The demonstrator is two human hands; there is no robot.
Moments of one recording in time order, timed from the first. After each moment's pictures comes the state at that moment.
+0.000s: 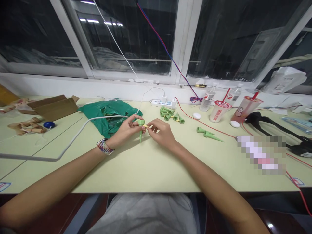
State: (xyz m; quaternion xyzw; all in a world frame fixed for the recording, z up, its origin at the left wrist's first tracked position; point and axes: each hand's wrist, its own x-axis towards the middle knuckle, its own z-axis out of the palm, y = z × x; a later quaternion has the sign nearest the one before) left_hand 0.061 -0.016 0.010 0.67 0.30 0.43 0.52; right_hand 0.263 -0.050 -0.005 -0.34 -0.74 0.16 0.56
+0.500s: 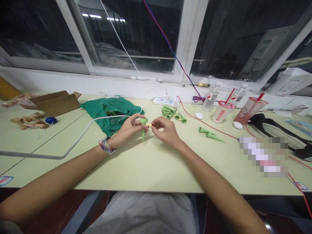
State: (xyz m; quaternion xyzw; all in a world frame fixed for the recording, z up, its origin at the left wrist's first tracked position) left_hand 0.067 -0.027 0.015 0.64 0.30 0.44 0.55; right_hand 0.274 -0.051 0.000 -0.34 -0.73 0.26 0.54
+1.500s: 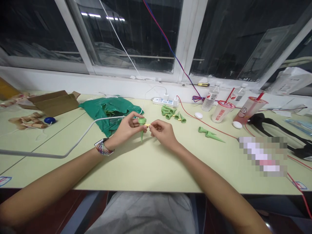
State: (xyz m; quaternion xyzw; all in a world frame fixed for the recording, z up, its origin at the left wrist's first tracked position) left_hand 0.070 -0.038 0.025 0.68 0.32 0.46 0.48; right_hand 0.262 -0.058 -0.006 -0.37 -0.65 0.38 0.54
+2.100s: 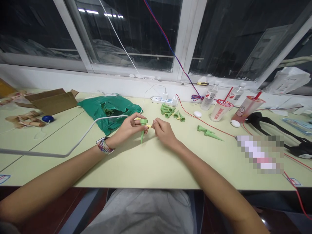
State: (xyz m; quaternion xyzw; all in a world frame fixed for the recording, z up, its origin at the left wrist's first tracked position) left_hand 0.070 -0.035 0.018 0.66 0.30 0.43 0.55; right_hand 0.274 -0.055 -0.006 -0.43 -0.74 0.25 0.46
